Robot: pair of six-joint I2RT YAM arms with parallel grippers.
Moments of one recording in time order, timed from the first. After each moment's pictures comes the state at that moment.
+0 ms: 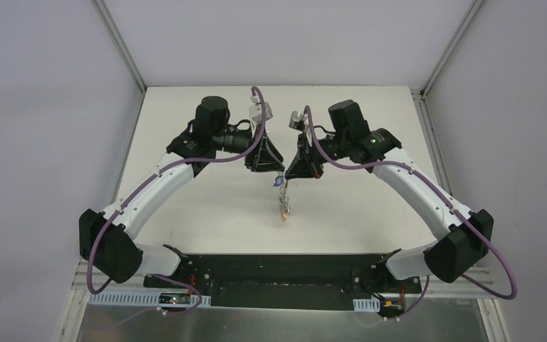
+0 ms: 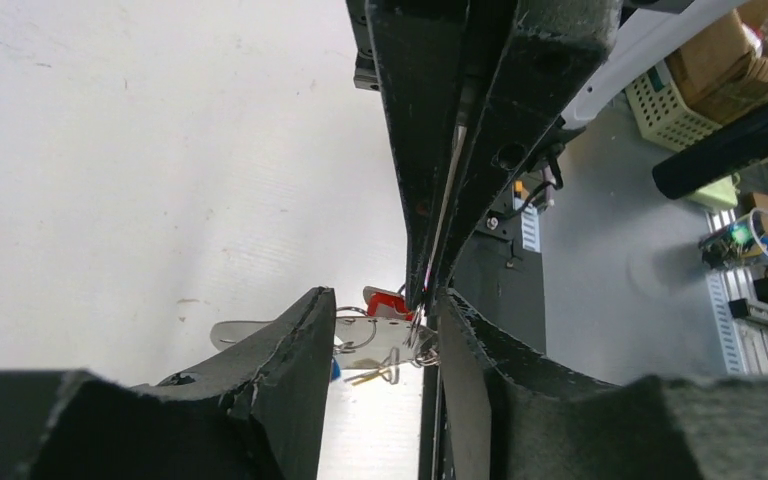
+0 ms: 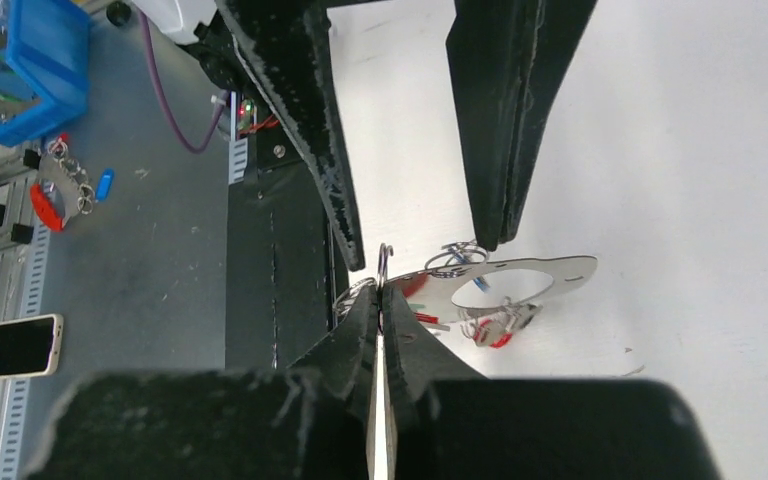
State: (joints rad) left arm -0.52 1.33 1.19 -0.20 0.99 -0.12; right arm 0.59 1.39 1.35 -0.68 -0.93 -0.23
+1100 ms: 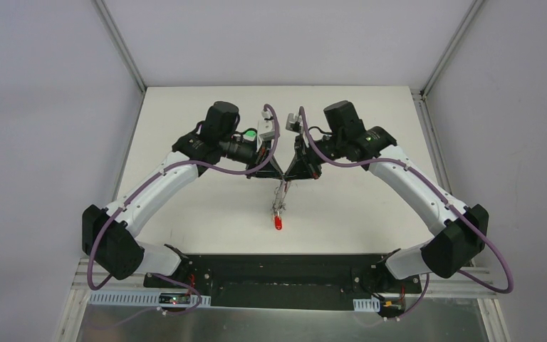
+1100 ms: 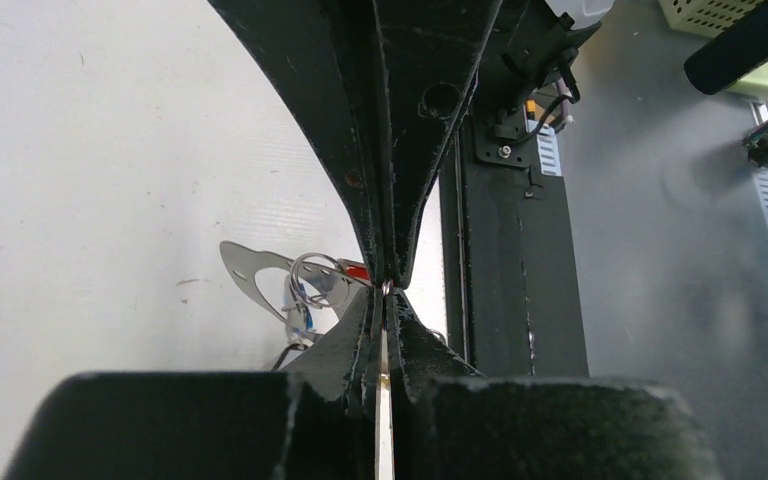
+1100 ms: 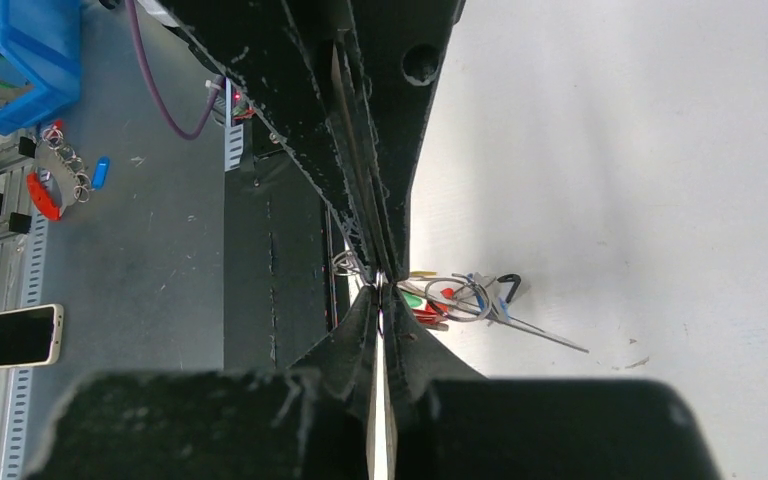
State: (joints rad) left arm -0.56 1.36 1.22 -0.44 1.00 0.21; right arm 0.62 1.43 1.38 -0.74 -0.91 -0.27
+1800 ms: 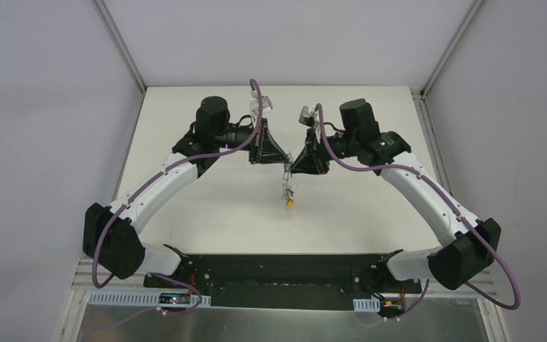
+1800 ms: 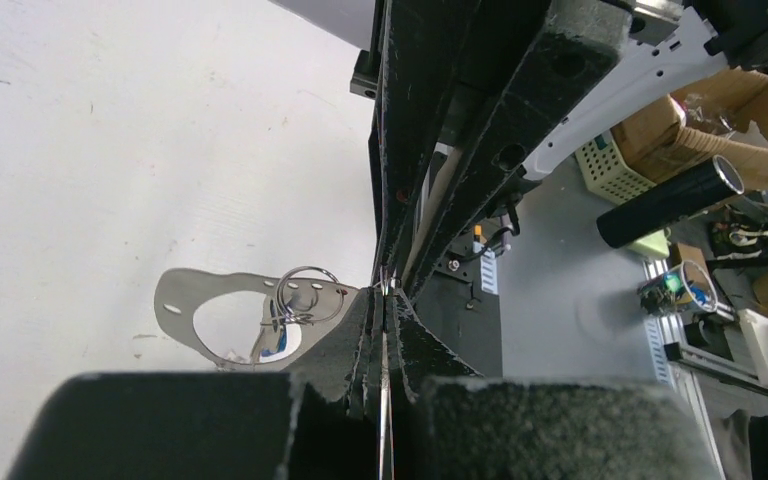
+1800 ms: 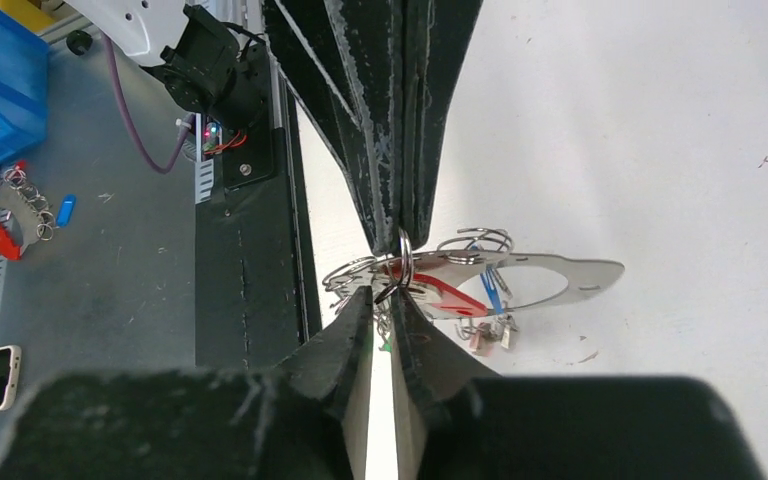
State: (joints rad) left arm -0.52 1.36 1.15 -0.01 1.03 -0.32; right arm 0.56 1.34 1.32 -0.64 -0.90 -0.23
